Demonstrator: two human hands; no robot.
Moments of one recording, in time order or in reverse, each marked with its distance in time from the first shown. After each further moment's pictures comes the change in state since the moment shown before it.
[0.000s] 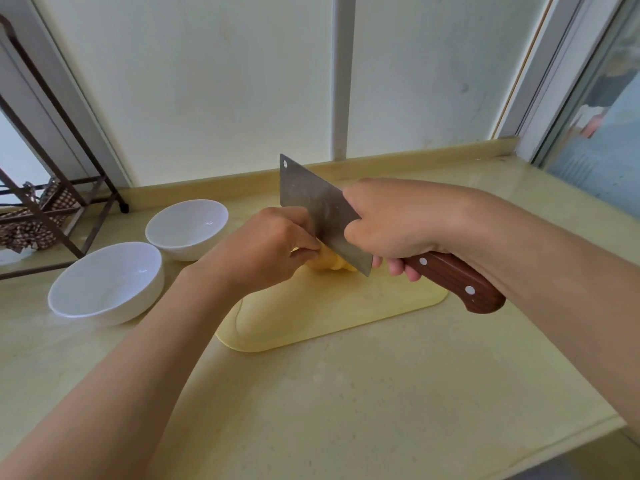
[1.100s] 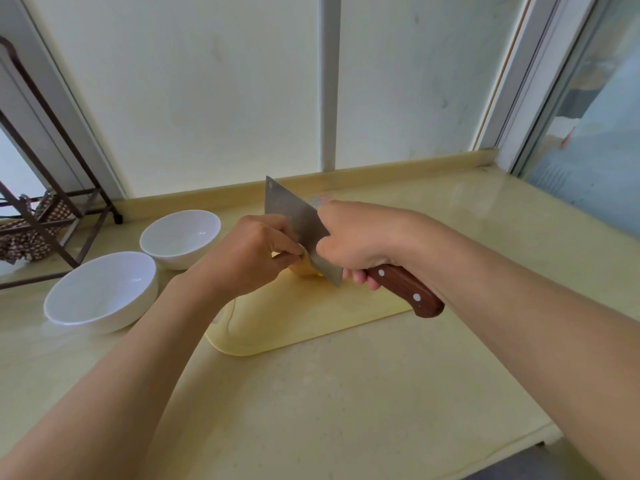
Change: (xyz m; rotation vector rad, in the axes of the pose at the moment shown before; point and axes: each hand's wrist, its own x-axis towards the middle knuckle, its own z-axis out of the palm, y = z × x) left_hand -0.006 -0.006 0.004 -0.093 0.100 -0.097; right_hand 0.019 -0.005 0.020 0.099 -0.041 0.048
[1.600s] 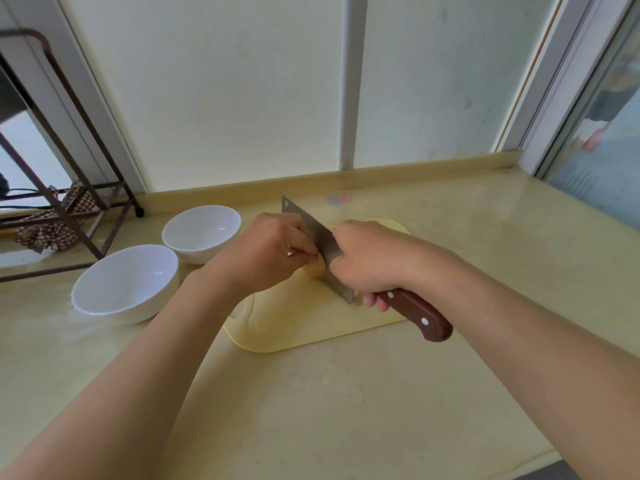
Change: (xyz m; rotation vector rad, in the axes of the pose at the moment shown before) left_hand -0.003 -0.006 -0.005 -0.015 -0.043 -0.046; right_hand -0.001 -0.004 0.023 -0.030 0.019 -0.024
